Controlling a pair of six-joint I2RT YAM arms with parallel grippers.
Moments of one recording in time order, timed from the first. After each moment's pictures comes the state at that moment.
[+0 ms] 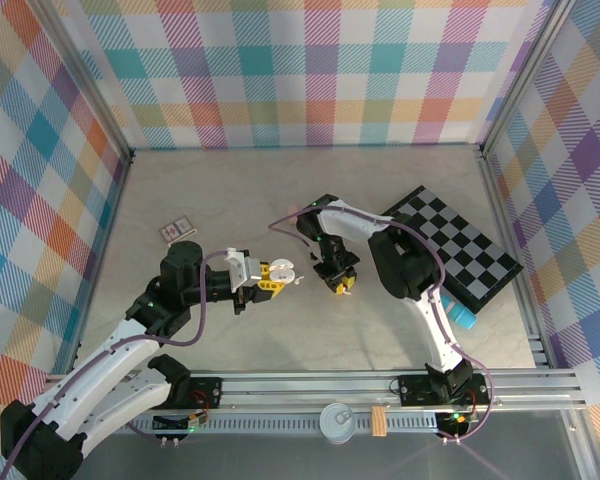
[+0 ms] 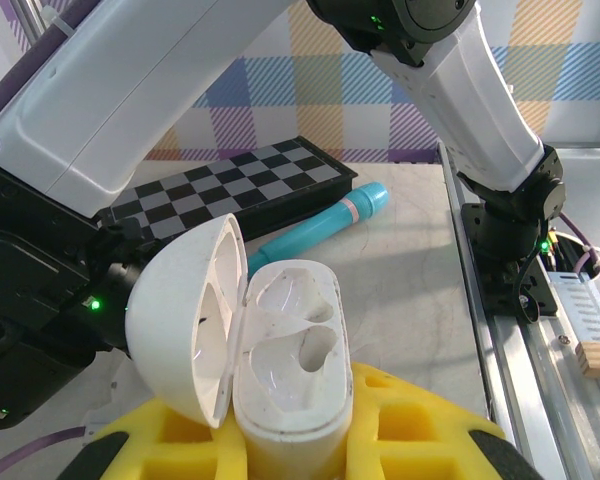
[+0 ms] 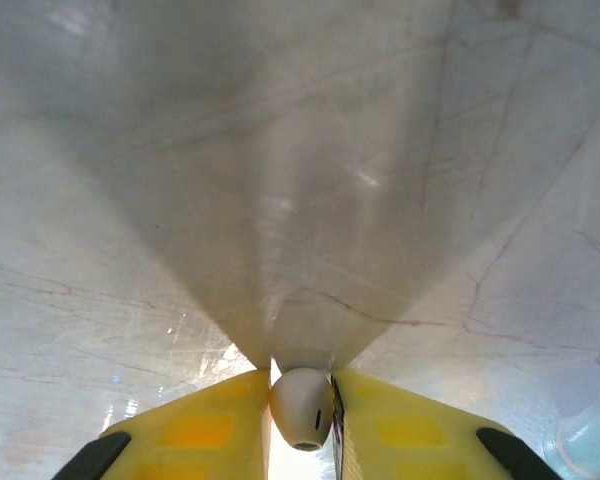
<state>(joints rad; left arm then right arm) -0.56 0.77 0.60 -0.09 0.77 0.31 0.69 2.27 1.75 -1.45 -0.02 0.09</state>
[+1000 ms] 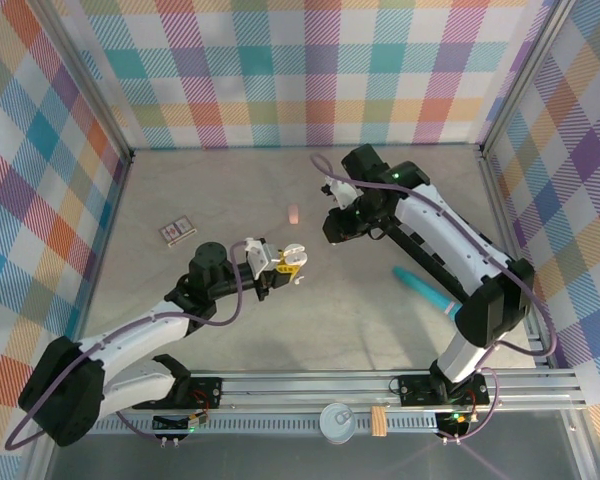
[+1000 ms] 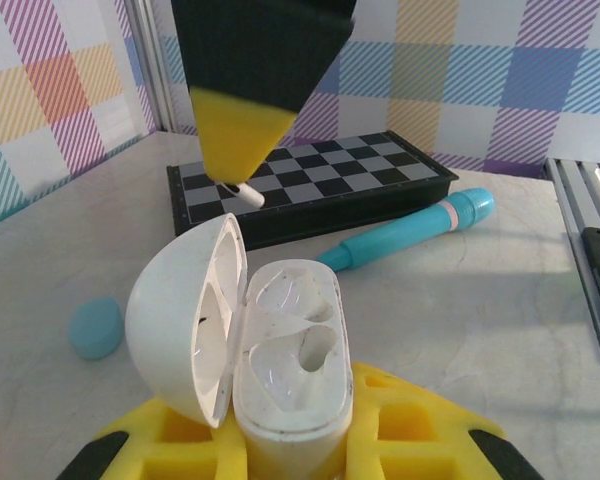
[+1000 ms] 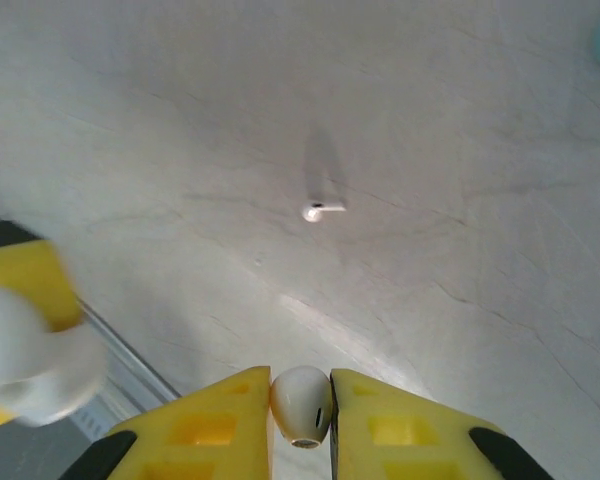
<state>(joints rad) -0.61 1.10 0.46 0.47 0.57 0.16 0.57 1.65 1.68 -1.19 -0.38 0.10</state>
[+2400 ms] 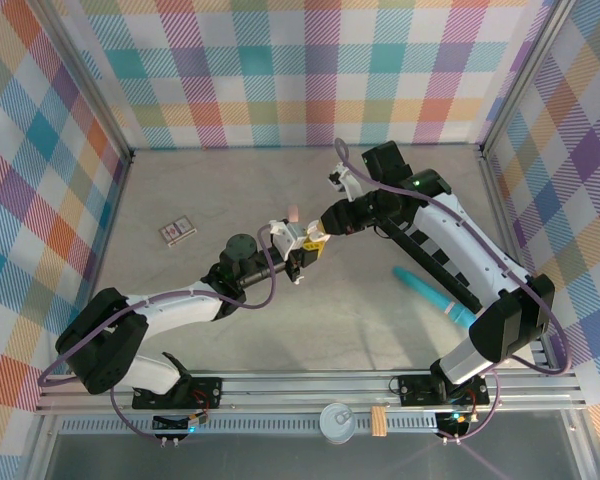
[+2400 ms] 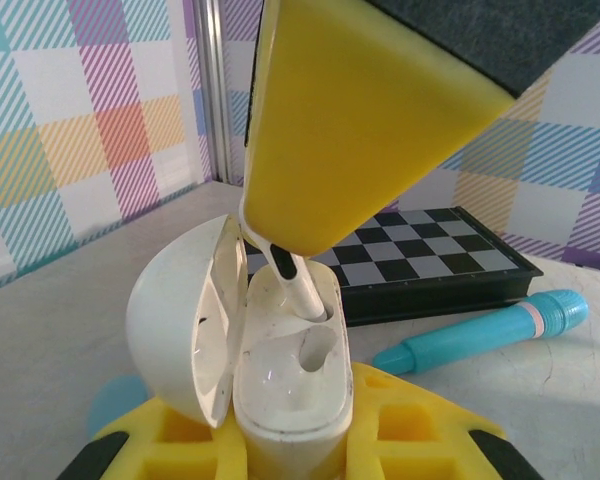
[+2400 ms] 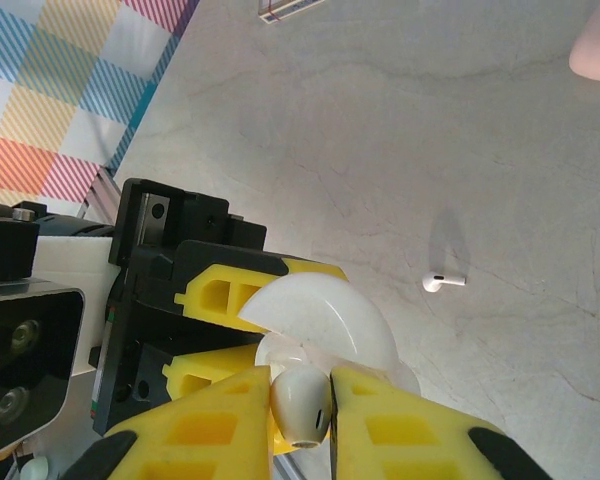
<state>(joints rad) -0.73 1.40 0.60 0.77 0.31 0.02 0.50 1.55 1.56 -0.98 -0.66 0.13</state>
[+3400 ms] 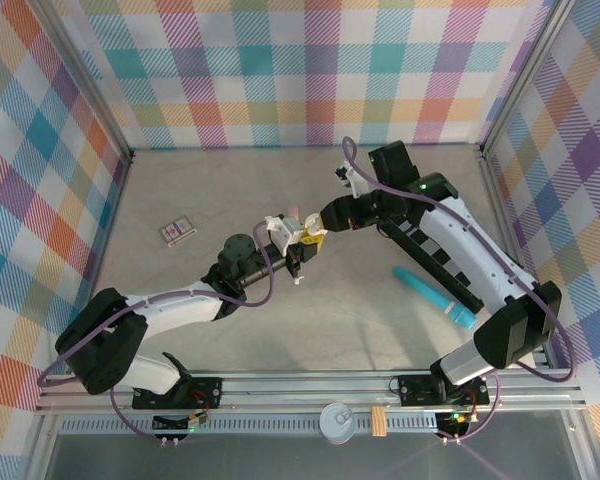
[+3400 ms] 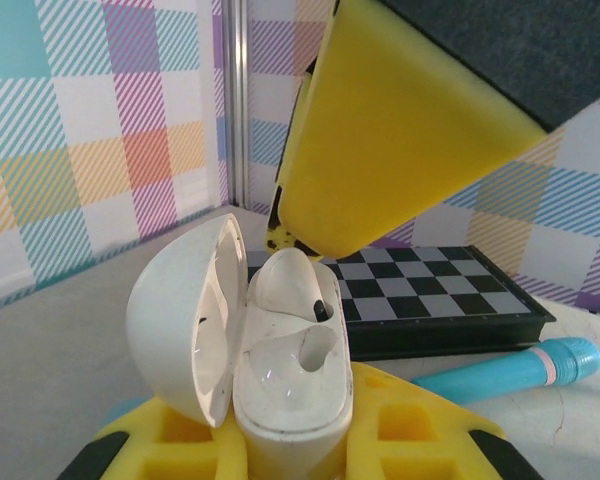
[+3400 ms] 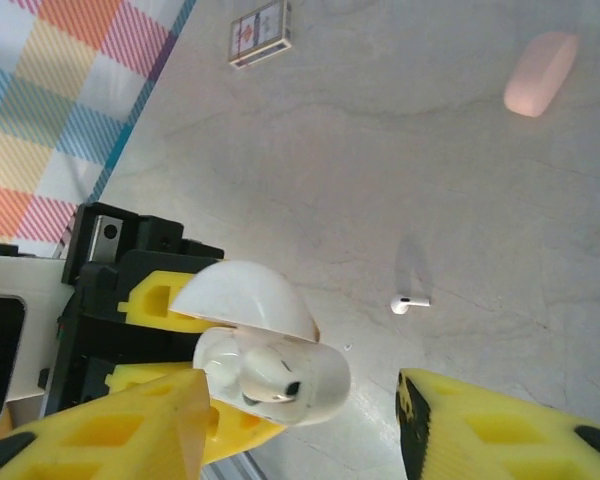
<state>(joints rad) -0.74 1.39 0.61 0.82 0.27 -0.03 0.48 1.50 1.52 -0.92 -0.59 0.18</state>
